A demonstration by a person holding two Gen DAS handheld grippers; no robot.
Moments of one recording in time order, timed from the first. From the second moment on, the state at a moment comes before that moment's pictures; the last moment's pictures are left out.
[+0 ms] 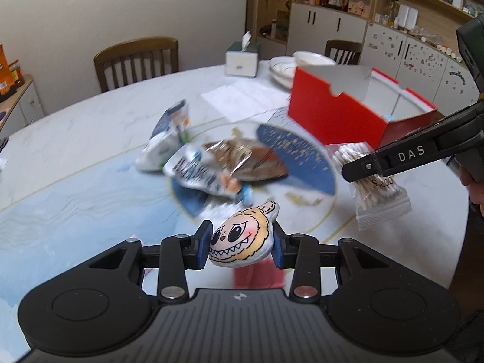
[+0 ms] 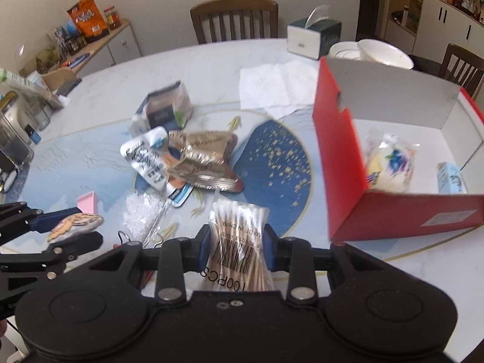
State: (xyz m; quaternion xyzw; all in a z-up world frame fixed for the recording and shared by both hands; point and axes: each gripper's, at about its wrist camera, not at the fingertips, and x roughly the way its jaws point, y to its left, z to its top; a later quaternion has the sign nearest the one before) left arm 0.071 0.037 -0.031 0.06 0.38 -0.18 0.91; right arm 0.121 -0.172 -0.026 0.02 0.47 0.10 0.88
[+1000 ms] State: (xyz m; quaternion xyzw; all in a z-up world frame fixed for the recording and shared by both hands) left arm 0.130 -0.152 0.022 0.09 0.33 -0.23 0.91; right arm 0.170 -0.352 0.027 0.04 0.43 0.10 0.90
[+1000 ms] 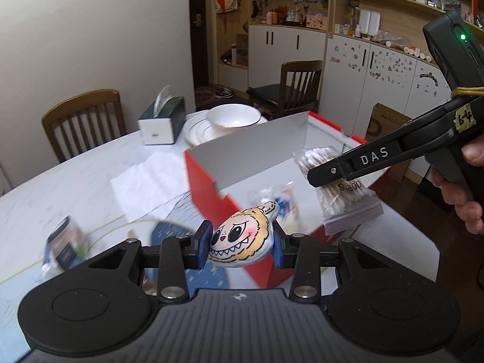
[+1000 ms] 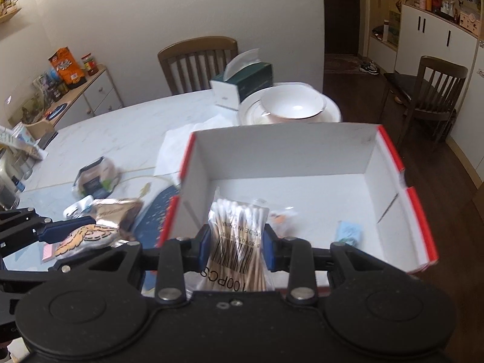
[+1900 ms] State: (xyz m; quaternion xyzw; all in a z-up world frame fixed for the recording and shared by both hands) left arm 0.280 -0.265 -0.026 0.13 0.43 -0.22 0.86; right arm 0.232 -0.424 -0.049 -0.02 0.48 0.10 0.87
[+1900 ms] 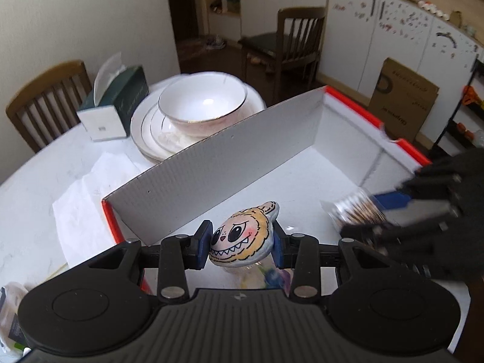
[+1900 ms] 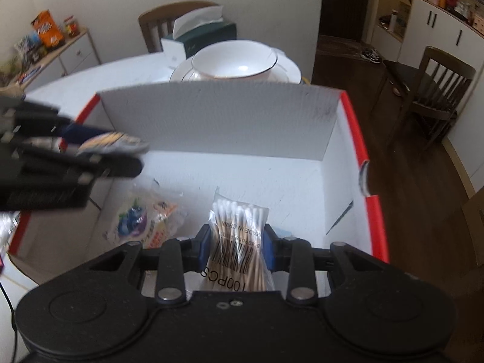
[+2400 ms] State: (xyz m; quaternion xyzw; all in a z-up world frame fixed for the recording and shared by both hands) left arm 0.304 -0.276 -0.062 0.14 0.50 -0.20 0.83; right arm 0.233 -0.416 -0.062 -0.03 0.49 0.14 0.86
